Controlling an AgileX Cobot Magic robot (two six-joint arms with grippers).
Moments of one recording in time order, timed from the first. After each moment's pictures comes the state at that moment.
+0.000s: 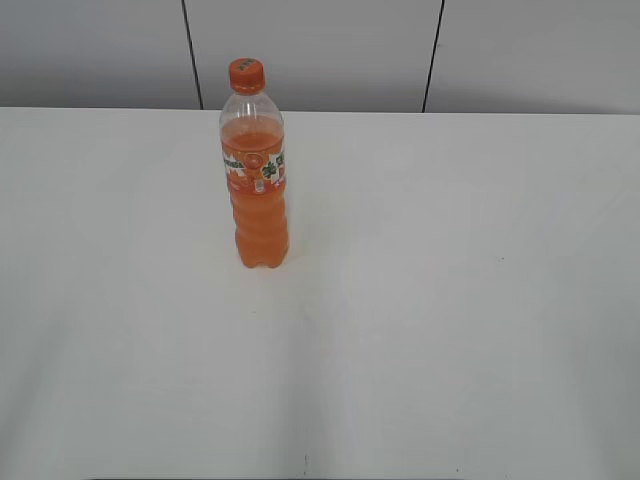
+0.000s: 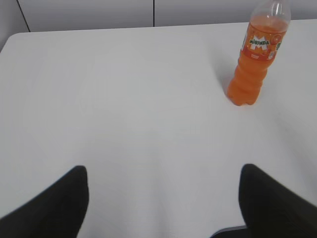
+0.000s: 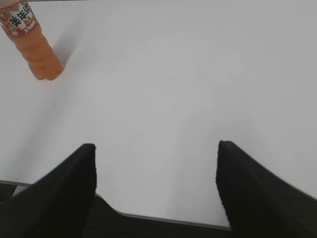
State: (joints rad) left arm 0.00 -0.01 -0.54 -0.09 1.07 0.07; right arm 0.05 -0.01 -0.51 0.23 1.08 -0.13
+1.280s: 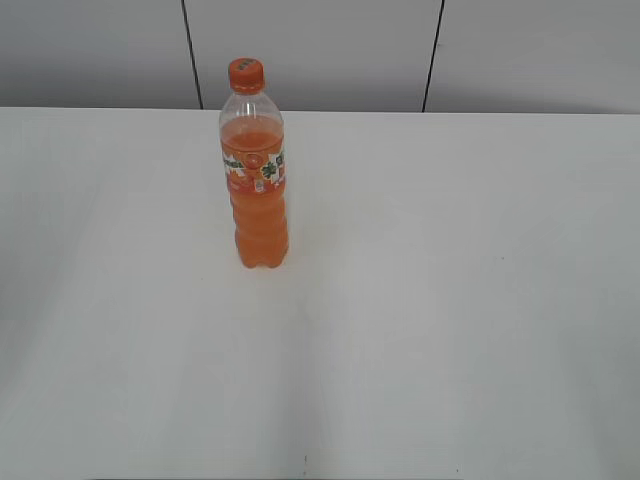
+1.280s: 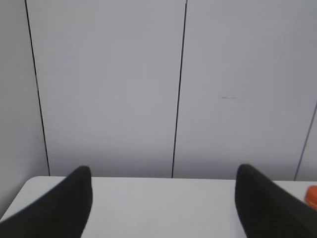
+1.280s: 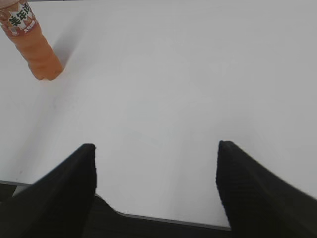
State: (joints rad) left arm 0.00 0.58 -0.63 -0.15 0.15 0.10; right arm 0.05 -0.01 -0.51 0.23 1.08 -0.13
